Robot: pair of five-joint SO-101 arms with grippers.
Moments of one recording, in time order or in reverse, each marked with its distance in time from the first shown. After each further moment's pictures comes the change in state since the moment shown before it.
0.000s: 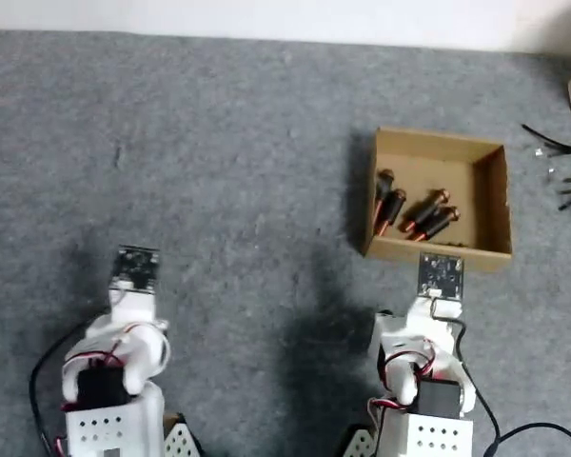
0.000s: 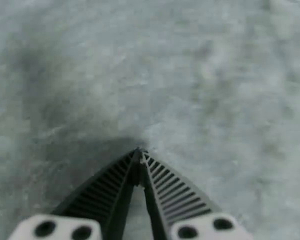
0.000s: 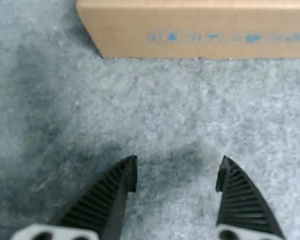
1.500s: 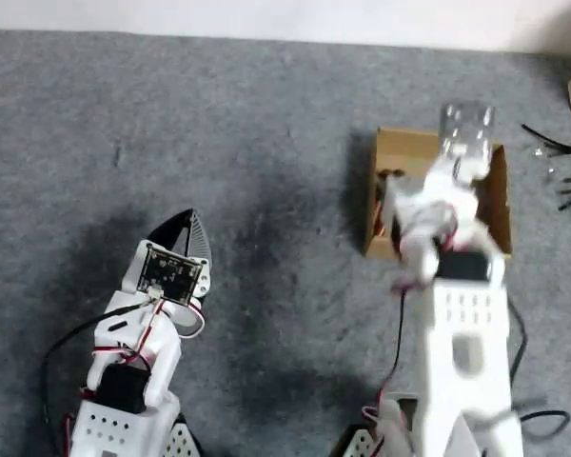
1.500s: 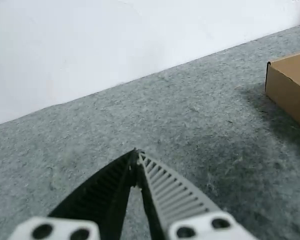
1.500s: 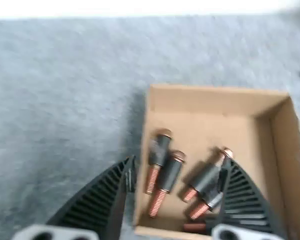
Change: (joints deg) left arm 22.8 0.0 0.0 -45.5 0.0; right arm -5.9 54.1 -47.6 -28.3 0.0
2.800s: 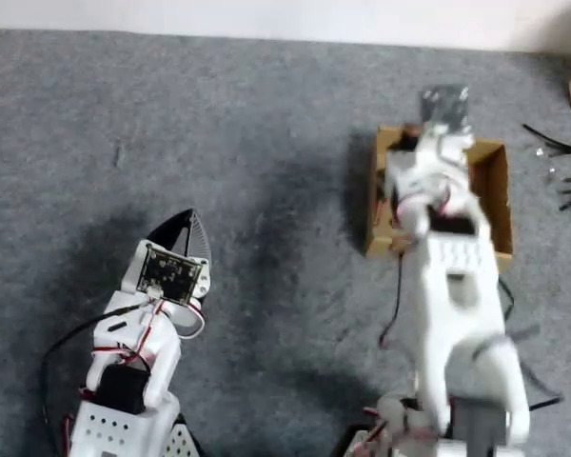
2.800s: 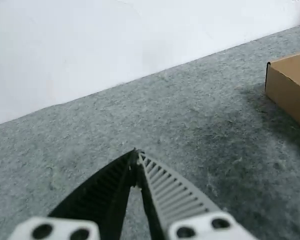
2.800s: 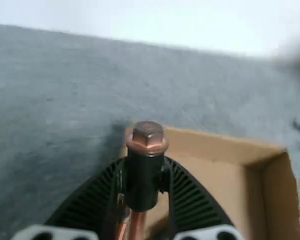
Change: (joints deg) left arm 0.0 0.0 0.0 0.0 0.0; right arm 5.6 35.0 -15.6 -19.3 5.1
